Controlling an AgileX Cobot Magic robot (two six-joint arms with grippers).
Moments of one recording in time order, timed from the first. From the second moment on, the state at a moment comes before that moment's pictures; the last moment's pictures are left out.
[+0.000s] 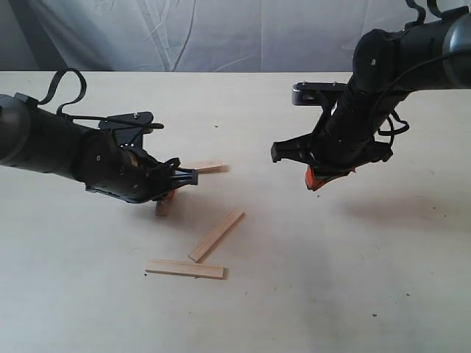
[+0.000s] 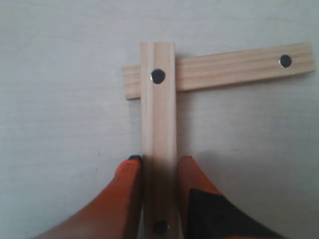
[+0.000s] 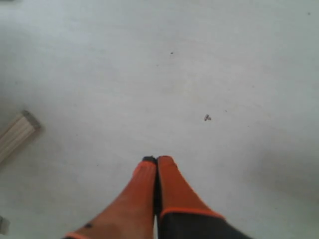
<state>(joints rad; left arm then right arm) -0.33 1.91 -0.89 -0.11 0.09 -0.35 0.41 1.89 -1.20 0.22 0.76 0.08</state>
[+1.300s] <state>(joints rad) -0.06 1.49 -0.81 0.07 0.51 -0.35 0.82 2.00 -1.23 0.31 0.51 0.68</state>
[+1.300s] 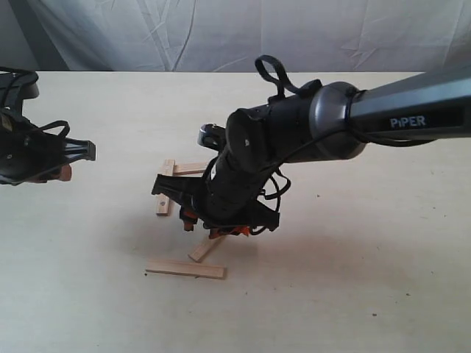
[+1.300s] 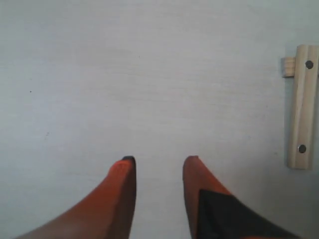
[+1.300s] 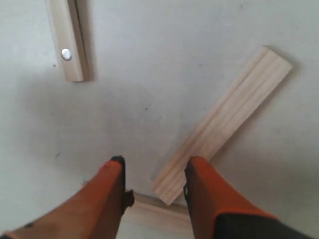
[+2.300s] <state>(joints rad) -0.06 1.46 -0.81 0.00 0.50 -0.34 0.96 2.18 -1.50 -0.13 0.87 1.38</state>
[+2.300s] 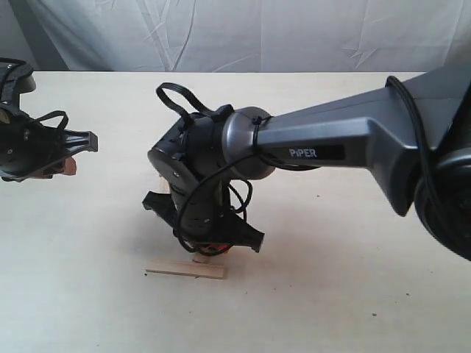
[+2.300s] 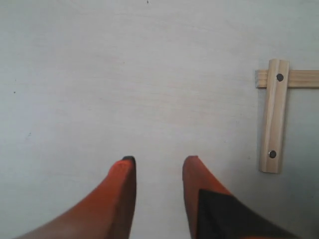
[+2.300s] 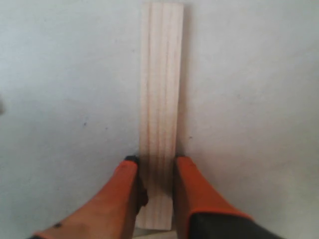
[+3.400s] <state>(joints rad) -0.06 1.47 -0.81 -0.04 0.43 -0.31 0.77 2.19 -1.56 -0.12 0.68 0.67</state>
